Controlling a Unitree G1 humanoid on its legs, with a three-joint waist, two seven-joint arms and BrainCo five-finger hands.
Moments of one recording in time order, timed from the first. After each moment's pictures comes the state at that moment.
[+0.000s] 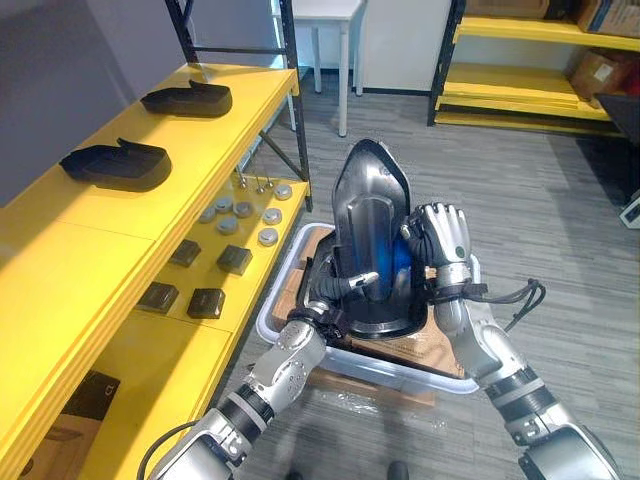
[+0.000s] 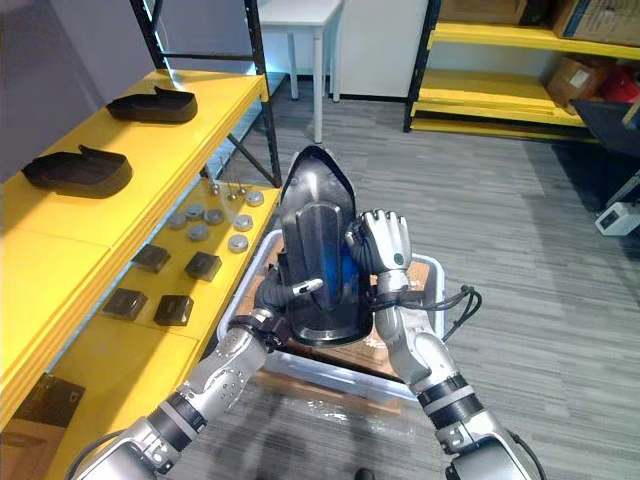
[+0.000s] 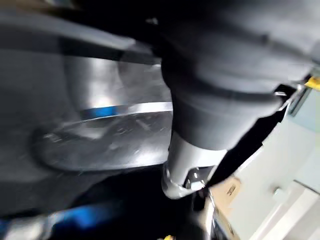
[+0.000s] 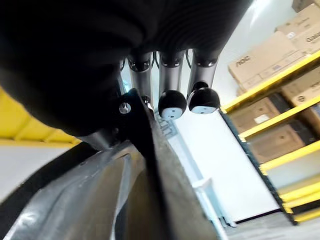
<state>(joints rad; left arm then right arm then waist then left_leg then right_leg) -0.66 0.21 -0.57 0.32 -0.88 -0.14 0.29 -0.60 -0.42 0.34 0.08 -0.72 0.11 -0.48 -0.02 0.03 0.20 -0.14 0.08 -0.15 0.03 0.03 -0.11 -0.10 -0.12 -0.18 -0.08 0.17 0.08</state>
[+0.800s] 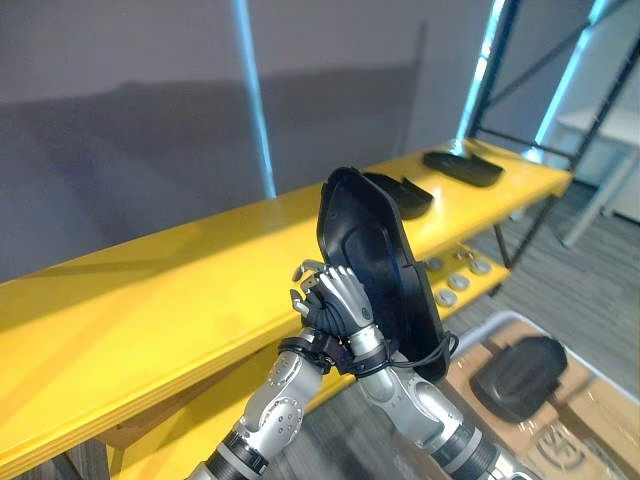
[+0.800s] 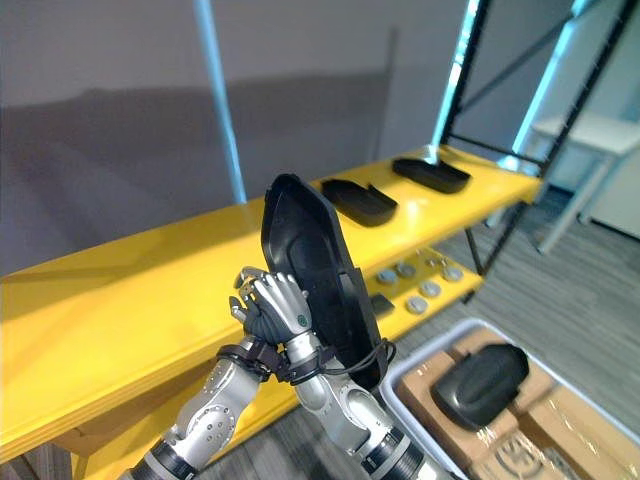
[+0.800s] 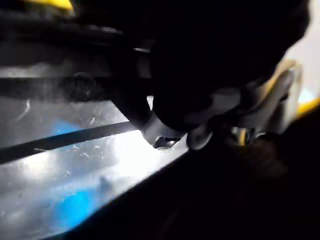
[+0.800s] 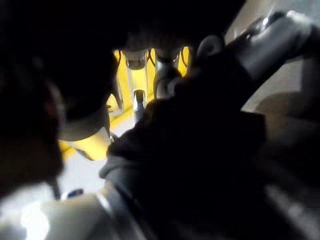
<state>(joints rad) -0.37 0.17 -0.47 0.00 -0.79 -0.13 0.28 -0.46 -0.18 0.59 0.01 -0.72 -0.11 -0.44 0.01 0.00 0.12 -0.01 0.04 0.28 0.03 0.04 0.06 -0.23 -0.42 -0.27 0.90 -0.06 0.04</state>
